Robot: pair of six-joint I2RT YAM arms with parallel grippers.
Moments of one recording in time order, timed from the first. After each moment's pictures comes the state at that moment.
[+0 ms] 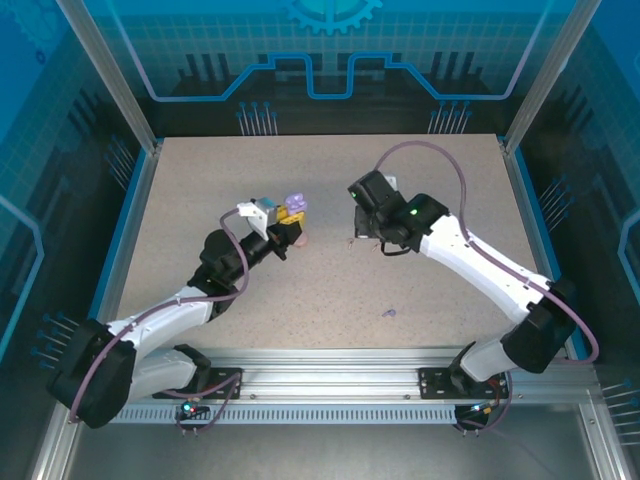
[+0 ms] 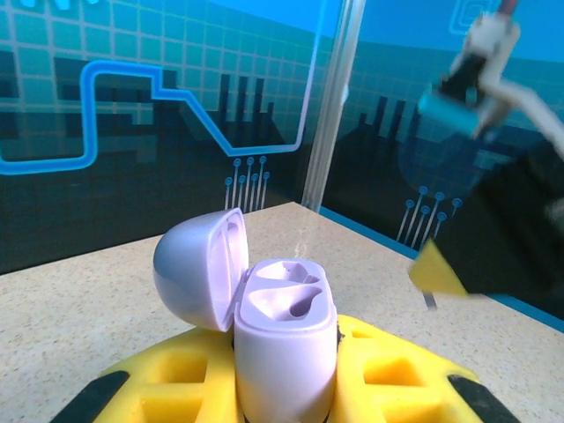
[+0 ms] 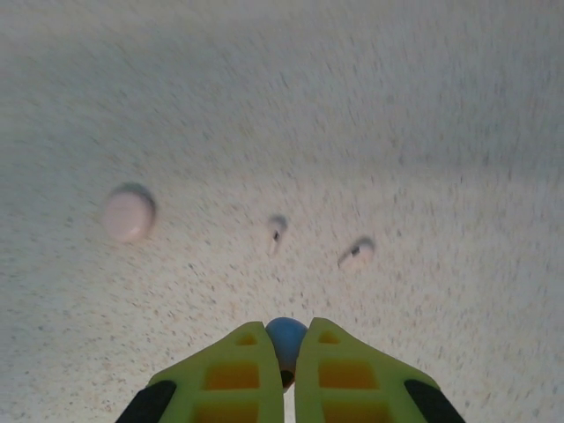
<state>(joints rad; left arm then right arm) -0.49 1.15 0.47 0.78 0.26 -0.18 0.73 1.46 1.44 -0.92 0.36 0.62</state>
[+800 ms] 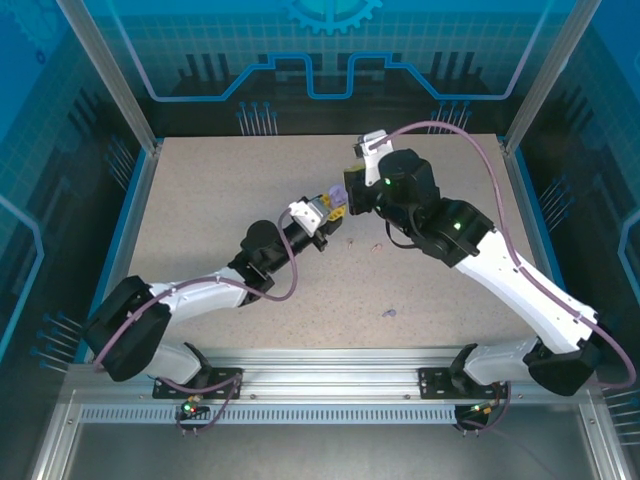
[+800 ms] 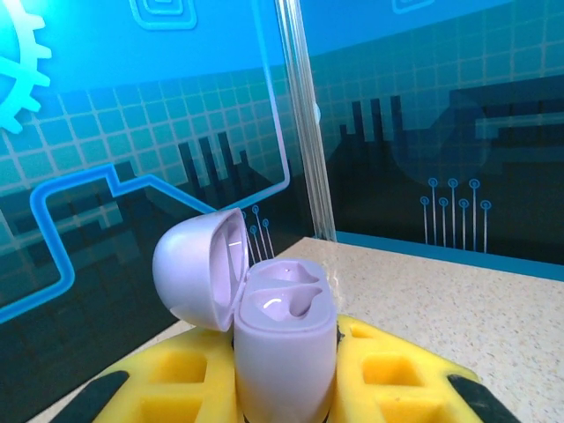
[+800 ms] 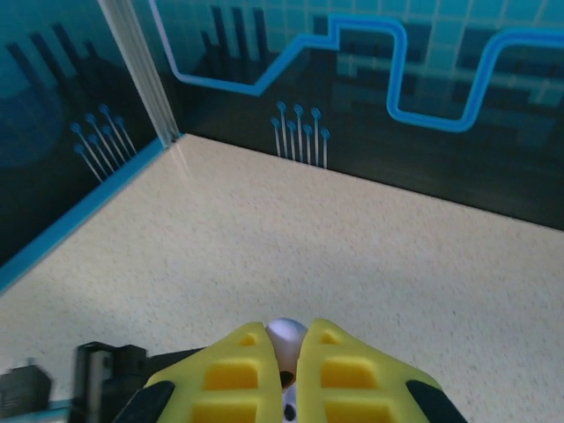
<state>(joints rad) -0.70 1.44 0.70 0.91 0.08 0.18 0.81 1.29 1.52 -0.59 0.29 0.20</state>
